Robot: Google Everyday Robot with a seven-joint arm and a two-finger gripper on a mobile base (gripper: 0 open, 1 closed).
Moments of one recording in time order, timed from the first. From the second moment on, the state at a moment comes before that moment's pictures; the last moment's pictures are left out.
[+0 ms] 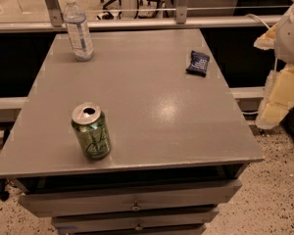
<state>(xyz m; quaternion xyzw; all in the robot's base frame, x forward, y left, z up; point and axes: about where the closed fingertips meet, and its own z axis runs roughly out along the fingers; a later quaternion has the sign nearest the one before) 0.438 -0.217 0.976 -0.60 0.78 -0.03 0.16</state>
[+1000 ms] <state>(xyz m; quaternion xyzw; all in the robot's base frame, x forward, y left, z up) 0.450 -0.176 0.945 -0.63 0.75 0.04 0.19</state>
